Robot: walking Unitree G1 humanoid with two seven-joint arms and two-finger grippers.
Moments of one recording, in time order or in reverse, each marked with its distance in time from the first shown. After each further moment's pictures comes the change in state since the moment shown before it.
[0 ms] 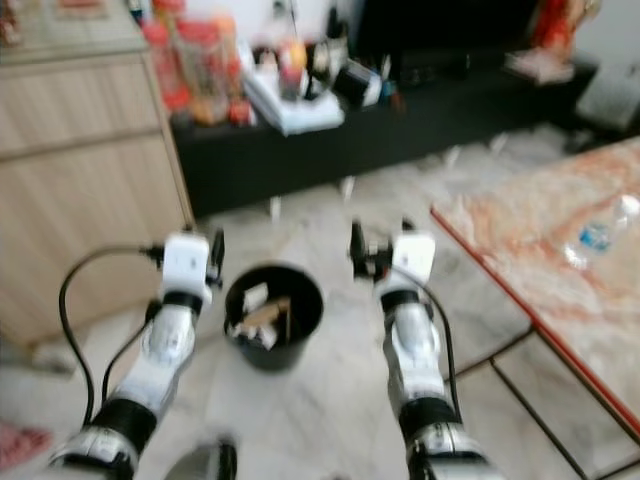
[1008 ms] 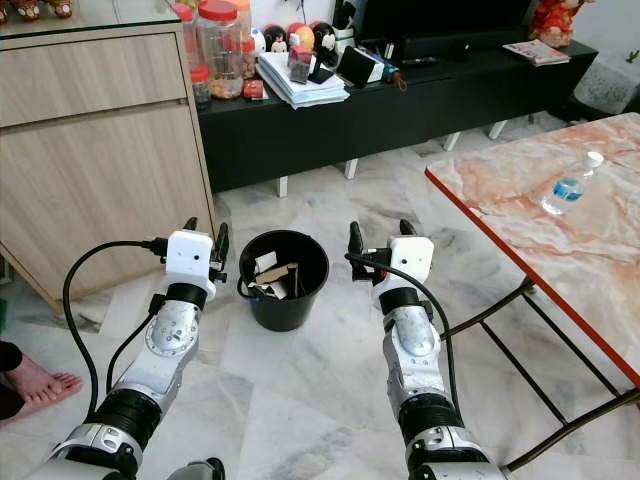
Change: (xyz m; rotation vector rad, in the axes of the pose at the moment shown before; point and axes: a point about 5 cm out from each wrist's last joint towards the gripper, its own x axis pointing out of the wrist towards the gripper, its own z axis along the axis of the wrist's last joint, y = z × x) left arm 0.006 0.006 0.004 0.002 -0.002 0.016; right arm 0.004 0.011 0.004 0.009 -0.021 0.049
